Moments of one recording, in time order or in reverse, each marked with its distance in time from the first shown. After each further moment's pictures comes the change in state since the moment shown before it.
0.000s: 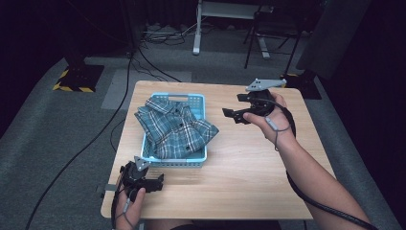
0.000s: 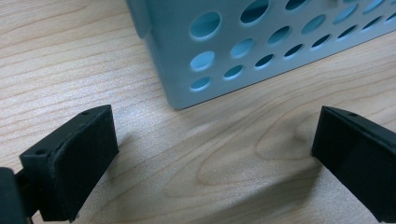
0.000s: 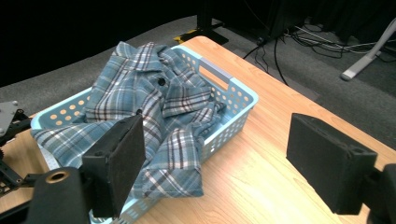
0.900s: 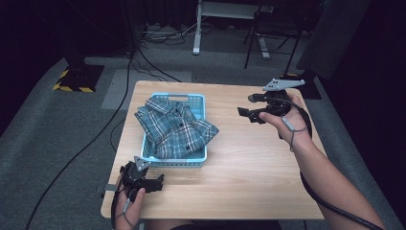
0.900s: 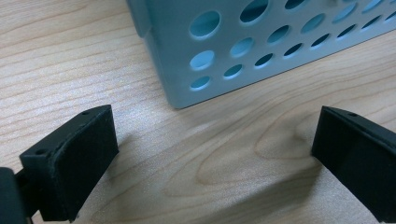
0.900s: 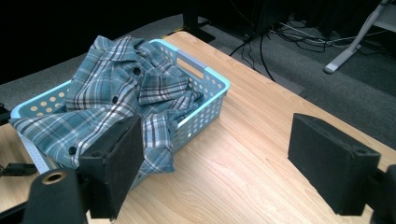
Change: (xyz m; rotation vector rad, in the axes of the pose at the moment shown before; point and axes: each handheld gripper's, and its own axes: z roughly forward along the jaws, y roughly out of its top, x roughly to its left) left arm 0.000 0.000 0.000 -0.001 -0.001 0.000; right arm -0.026 -0.016 -0.027 0.001 -0.043 0.025
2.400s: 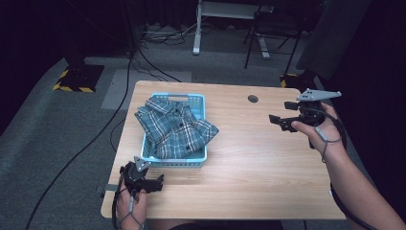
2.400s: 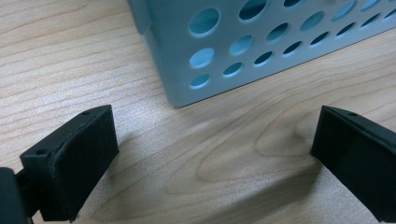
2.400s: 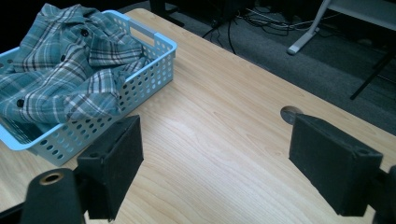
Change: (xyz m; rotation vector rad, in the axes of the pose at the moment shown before) left arm 0.000 -0.001 -0.001 0.001 -0.001 0.005; right arm -0.044 -0.050 -0.057 0.033 -0.111 0.032
